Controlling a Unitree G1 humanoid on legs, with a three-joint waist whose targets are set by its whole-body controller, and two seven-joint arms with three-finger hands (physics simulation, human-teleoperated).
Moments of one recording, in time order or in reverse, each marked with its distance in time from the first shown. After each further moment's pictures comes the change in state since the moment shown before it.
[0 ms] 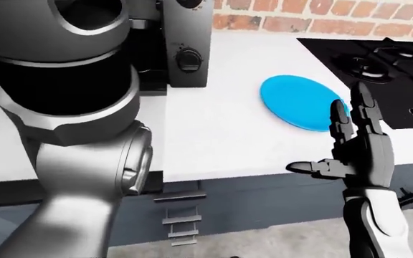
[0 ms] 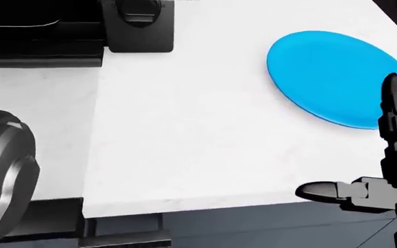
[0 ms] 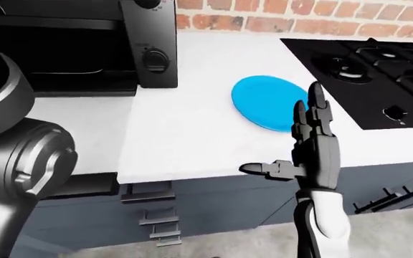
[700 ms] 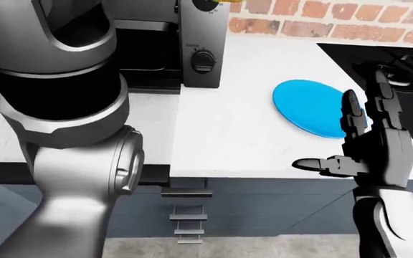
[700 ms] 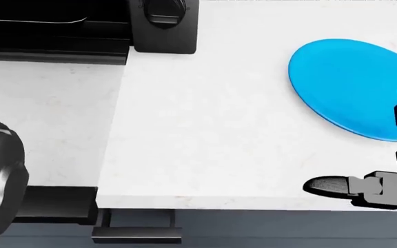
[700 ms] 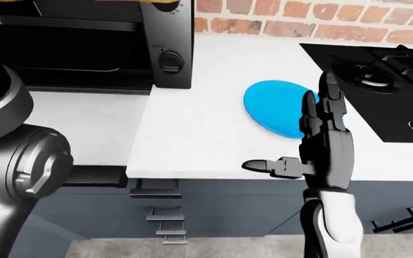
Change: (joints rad) left arm 0.068 0.042 0.006 -0.014 -0.063 0.006 0.049; right arm -0.022 -0.020 -0.023 -0.104 0.009 0.069 -0.017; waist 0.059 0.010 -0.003
